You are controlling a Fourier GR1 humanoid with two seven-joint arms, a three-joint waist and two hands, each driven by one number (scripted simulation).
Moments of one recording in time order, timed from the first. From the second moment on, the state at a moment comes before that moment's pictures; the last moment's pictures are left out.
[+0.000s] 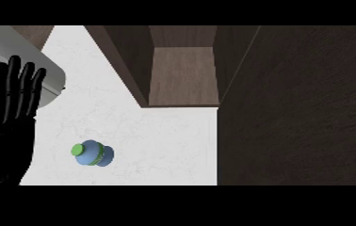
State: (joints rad) left arm -0.01 0.11 0.05 -2.10 0.01 -0.01 0.02; right arm 0.04 -0.08 -0.01 -2.10 -0.01 0.01 0.01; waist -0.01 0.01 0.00
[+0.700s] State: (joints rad) left arm 0.34 0.09 0.06 -2.40 0.22 -0.10 0.17; right arm 0.22 -0.06 0.18 -2.33 0.00 0.09 0.11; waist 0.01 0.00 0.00
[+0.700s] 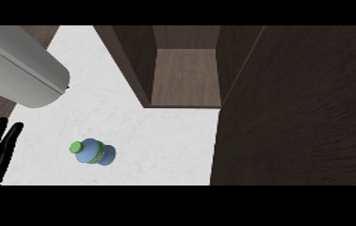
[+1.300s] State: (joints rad) left arm 0.51 0.06 0.09 -2.41 0.24 -0.17 0.21; right arm 0.21 -0.02 0.38 -2.45 0.10 0.02 0.28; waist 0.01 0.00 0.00
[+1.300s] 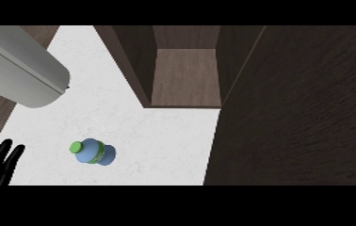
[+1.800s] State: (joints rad) left arm 0.51 0.05 0.08 -2.39 0.20 -0.20 0.20; right arm 0.15 -0.01 0.44 -2.45 0.11 -0.04 0.35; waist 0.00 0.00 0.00
